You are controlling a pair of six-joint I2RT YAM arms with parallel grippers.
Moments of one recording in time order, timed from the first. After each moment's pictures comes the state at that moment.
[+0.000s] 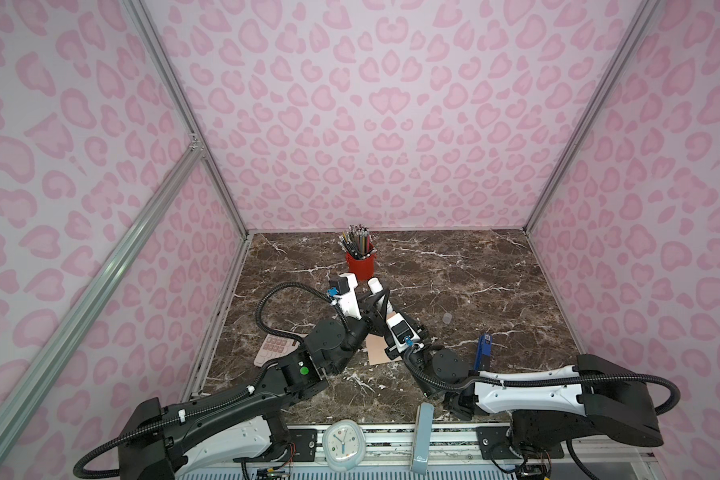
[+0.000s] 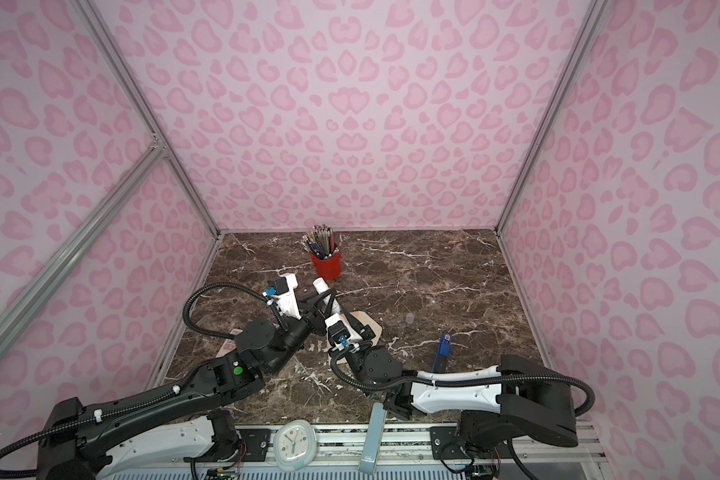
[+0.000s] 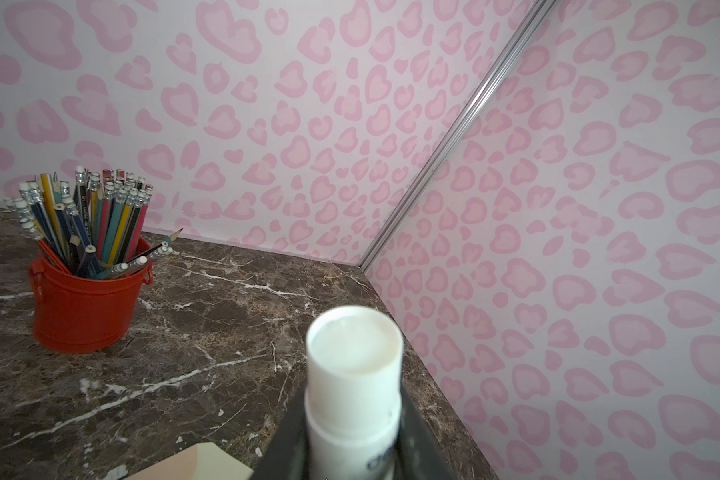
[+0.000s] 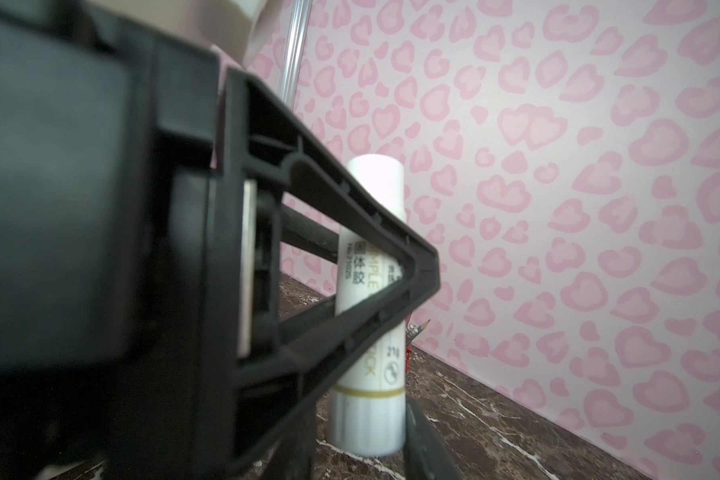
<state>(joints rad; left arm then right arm) -1.04 1.01 0.66 0.39 -0.44 -0.56 1.28 1.38 0.59 0.95 0.76 -0.35</state>
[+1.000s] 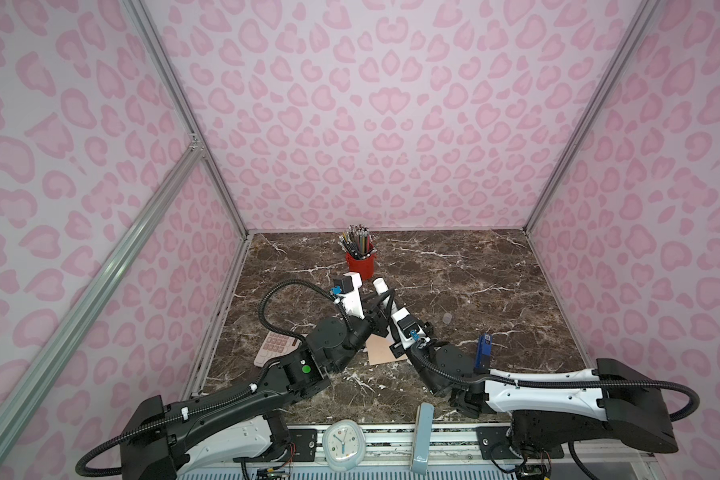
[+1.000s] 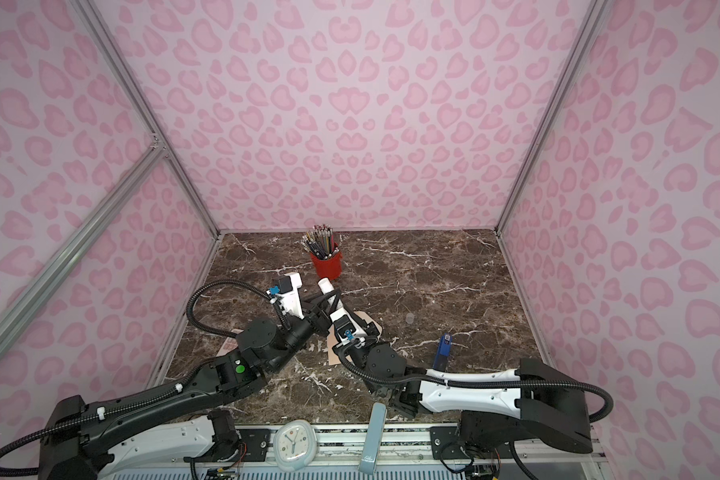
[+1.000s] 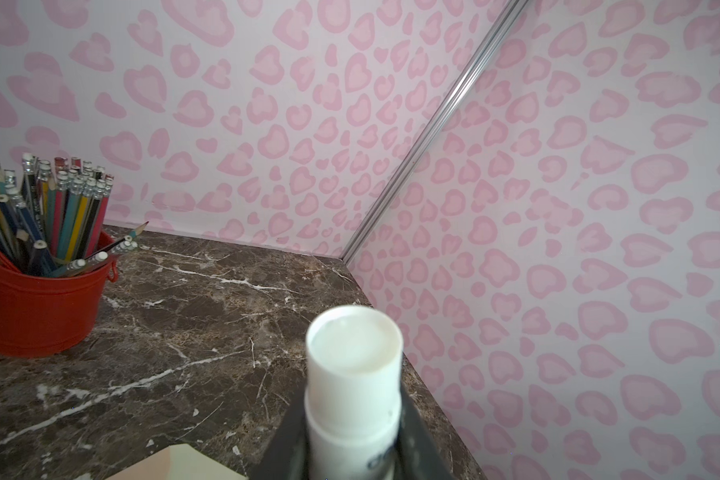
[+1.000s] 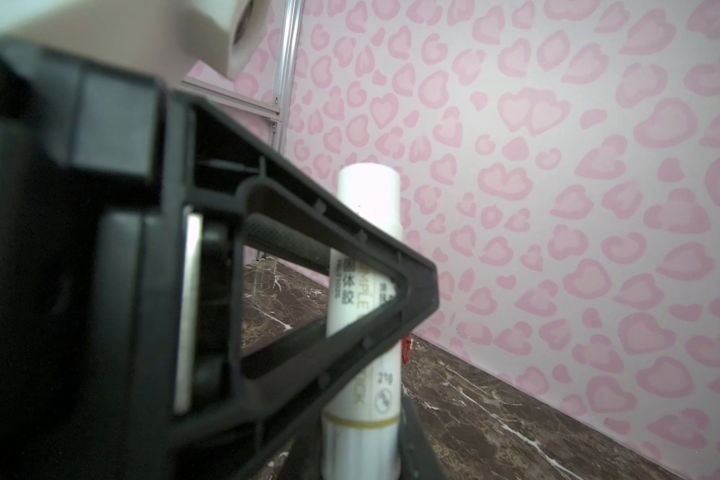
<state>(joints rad) -1.04 1.02 0.67 0.41 -0.35 -0.57 1.26 1.26 0.60 0.77 0.72 -0.26</state>
